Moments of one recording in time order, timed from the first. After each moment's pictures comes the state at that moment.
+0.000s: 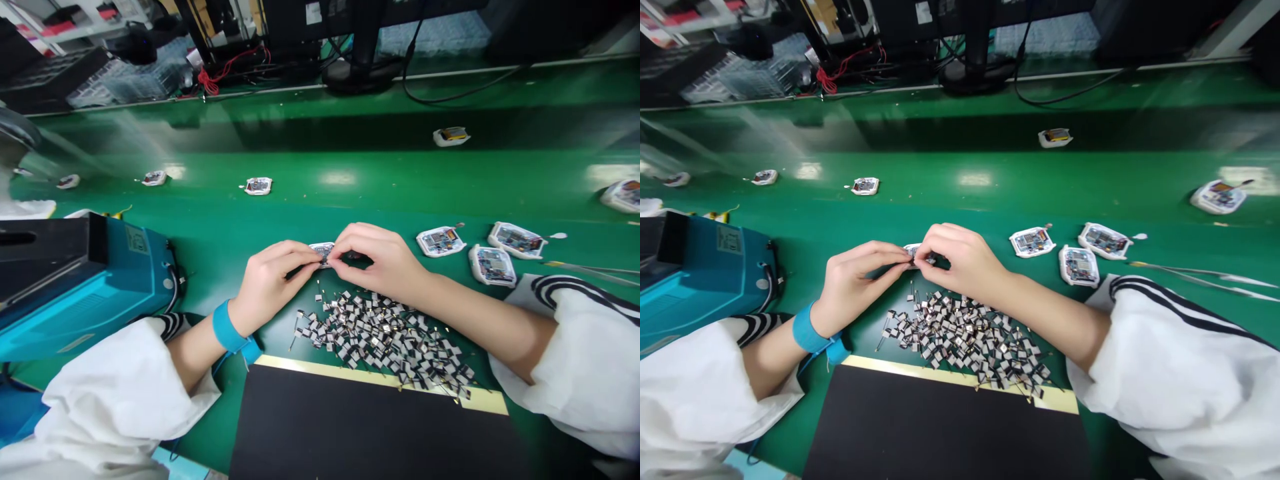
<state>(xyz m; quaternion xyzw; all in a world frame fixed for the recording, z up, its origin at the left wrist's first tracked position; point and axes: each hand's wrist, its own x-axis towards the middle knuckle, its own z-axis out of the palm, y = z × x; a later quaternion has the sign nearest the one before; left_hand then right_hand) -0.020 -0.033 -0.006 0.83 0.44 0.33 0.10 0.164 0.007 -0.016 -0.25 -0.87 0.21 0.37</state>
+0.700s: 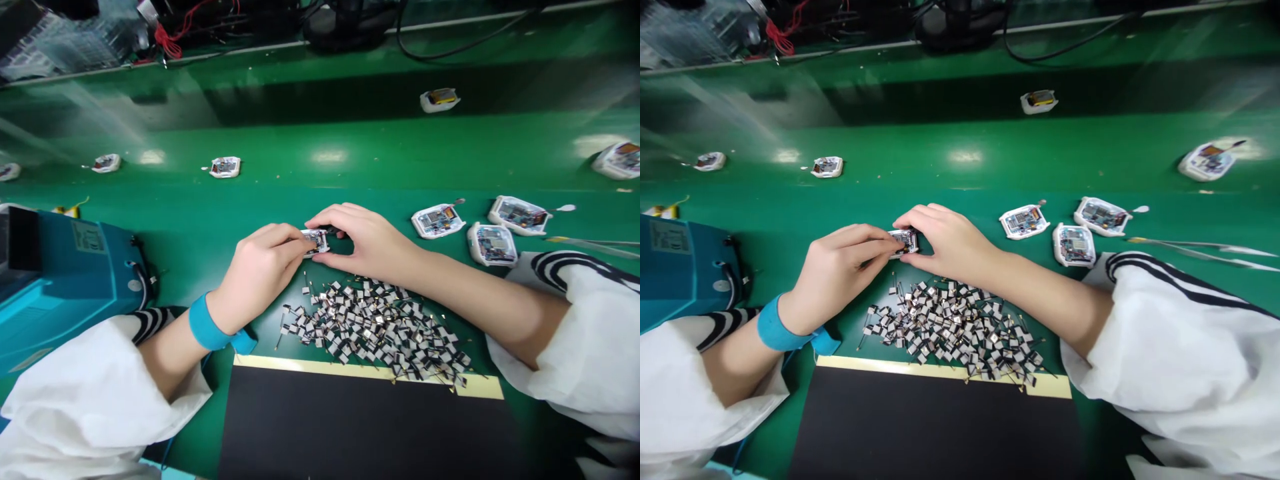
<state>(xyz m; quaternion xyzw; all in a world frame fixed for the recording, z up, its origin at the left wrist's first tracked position) -0.013 -0.021 -0.003 0.88 0.43 0.19 0.02 0.167 0.018 -0.026 -0.30 -0.88 0.23 0.27</state>
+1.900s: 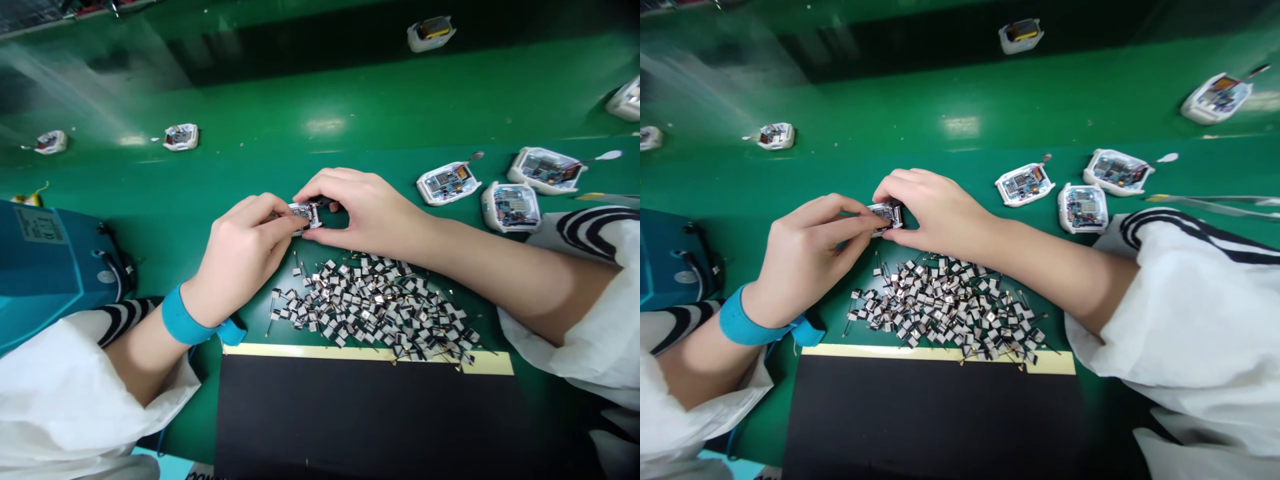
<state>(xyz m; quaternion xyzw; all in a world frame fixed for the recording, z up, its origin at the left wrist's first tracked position) -0.010 -0.024 -0.004 0.88 0.45 0.15 0.01 0.169 0.018 -0.026 -0.30 -0.89 0.23 0.26</state>
